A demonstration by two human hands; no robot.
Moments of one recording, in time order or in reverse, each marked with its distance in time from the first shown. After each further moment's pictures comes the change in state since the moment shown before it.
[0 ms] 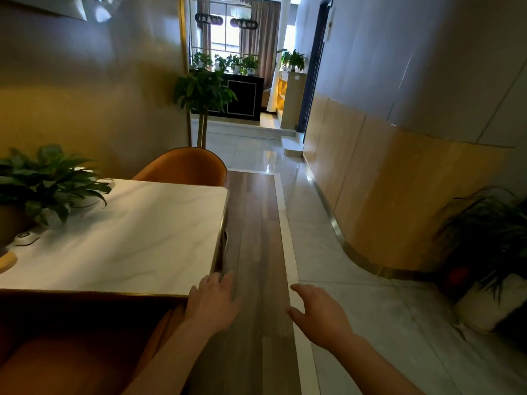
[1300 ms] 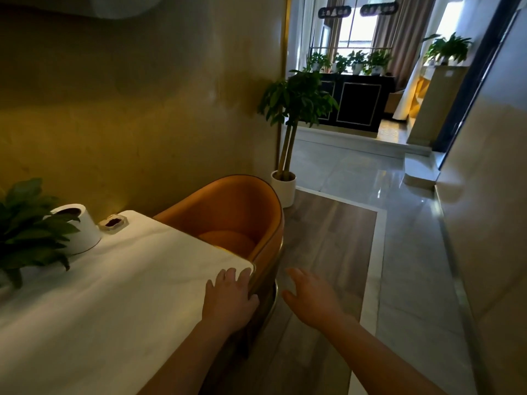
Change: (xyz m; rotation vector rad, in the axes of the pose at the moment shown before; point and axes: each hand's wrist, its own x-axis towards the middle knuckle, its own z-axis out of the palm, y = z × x) left_hand 0.673 0.033 -0.023 0.031 0.098 -0.462; right_hand 0.780 0.102 -0.014 0.075 -0.190 -0.545
